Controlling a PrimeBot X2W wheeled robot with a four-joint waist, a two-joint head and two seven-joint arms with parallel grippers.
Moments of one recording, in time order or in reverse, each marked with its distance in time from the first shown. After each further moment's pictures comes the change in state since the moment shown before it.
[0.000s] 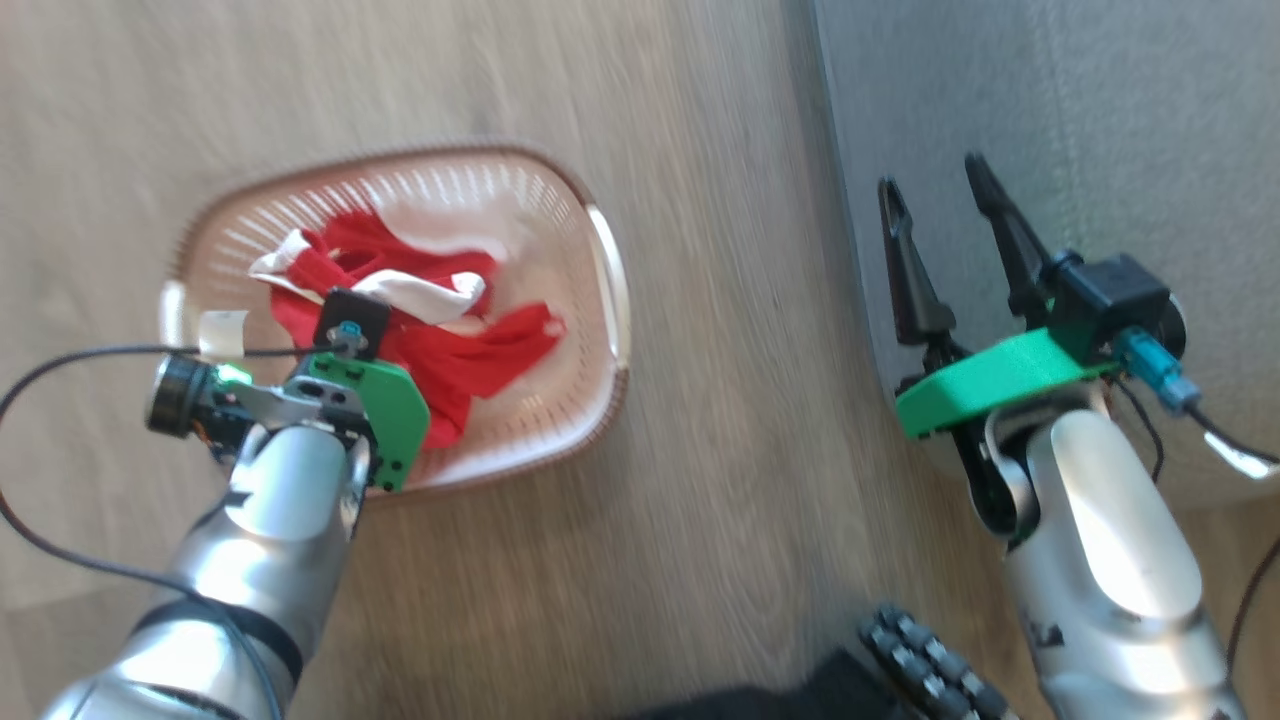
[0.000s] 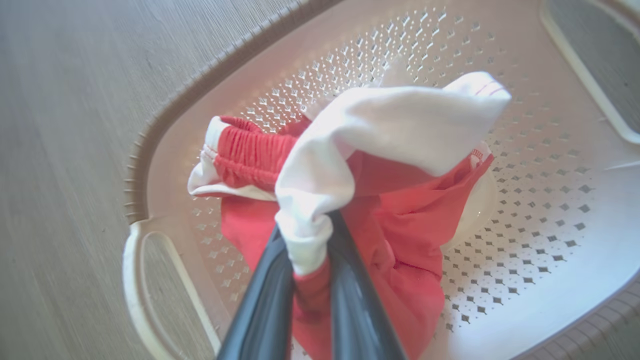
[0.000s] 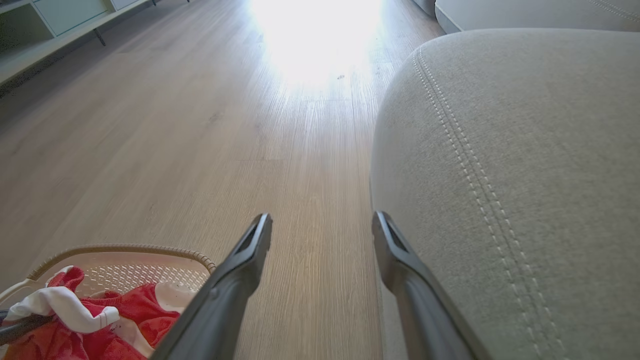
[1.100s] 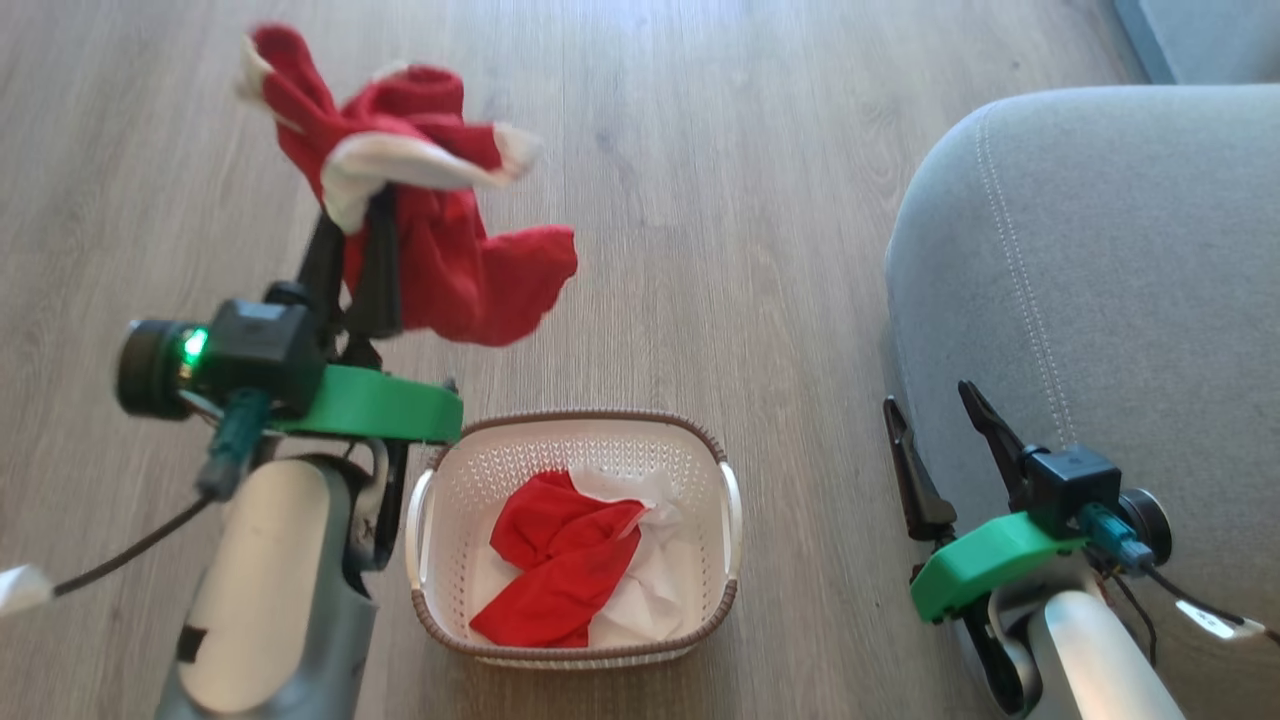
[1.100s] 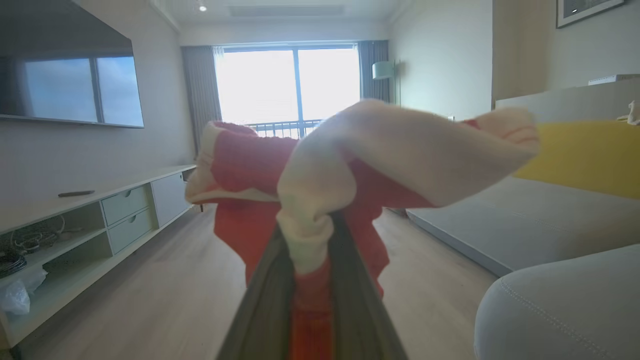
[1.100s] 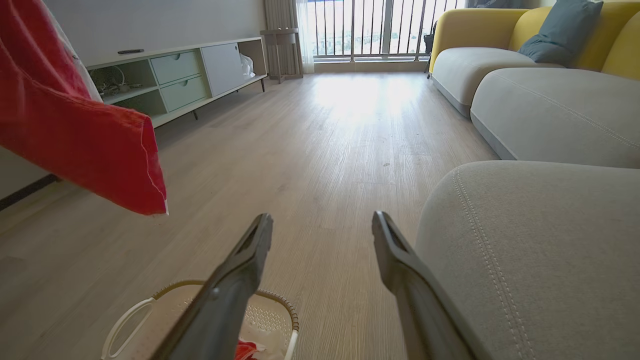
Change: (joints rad) left arm 0.476 -0.020 0.318 -1.215 0.036 -0.048 -0.019; right arm 0.279 -0.010 -0.026 0.057 -0.045 0.000 0.003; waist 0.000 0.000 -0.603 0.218
